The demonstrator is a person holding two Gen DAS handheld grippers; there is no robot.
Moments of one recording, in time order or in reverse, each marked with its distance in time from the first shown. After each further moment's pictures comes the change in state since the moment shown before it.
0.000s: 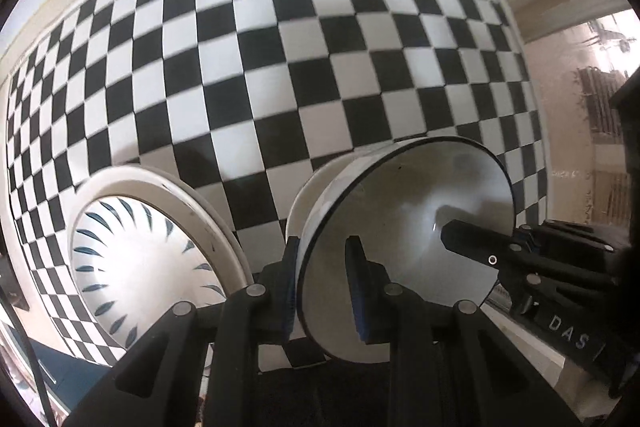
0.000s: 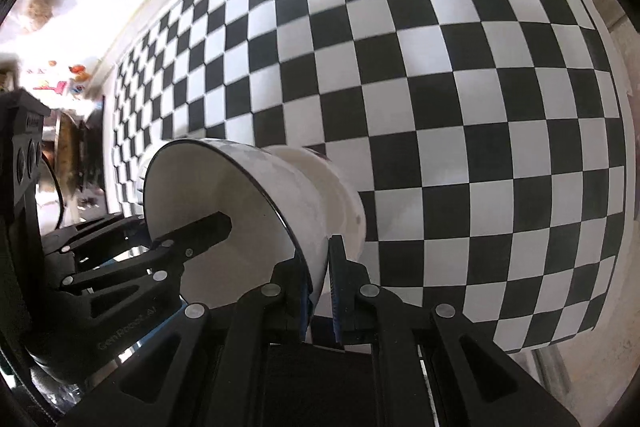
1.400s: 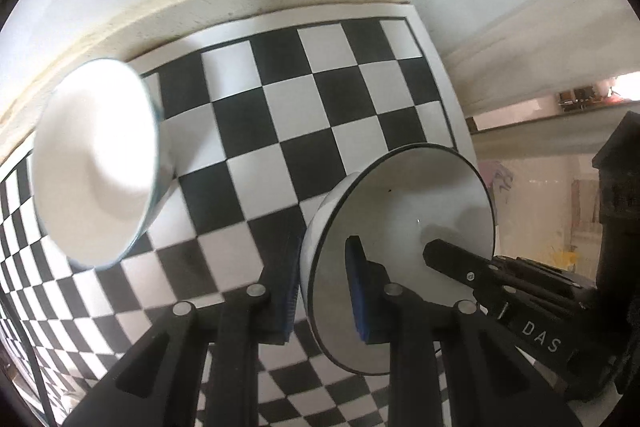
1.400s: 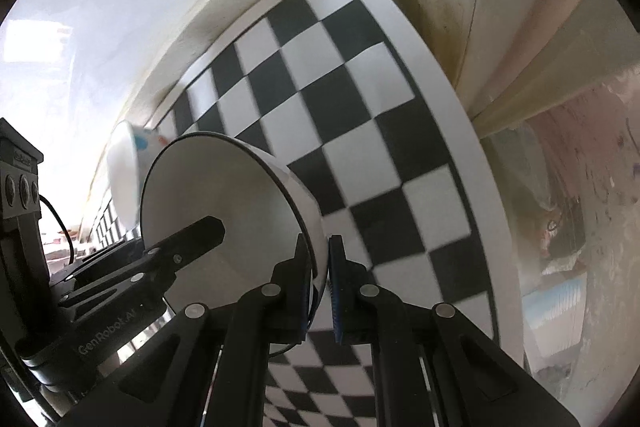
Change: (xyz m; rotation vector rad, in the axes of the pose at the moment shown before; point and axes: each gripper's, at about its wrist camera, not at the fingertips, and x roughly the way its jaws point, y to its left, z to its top) left arm 0.039 -0.154 0.225 0.080 -0.095 -0.071; right arm -0.069 -0.192 0.181 0.278 -0.172 0.054
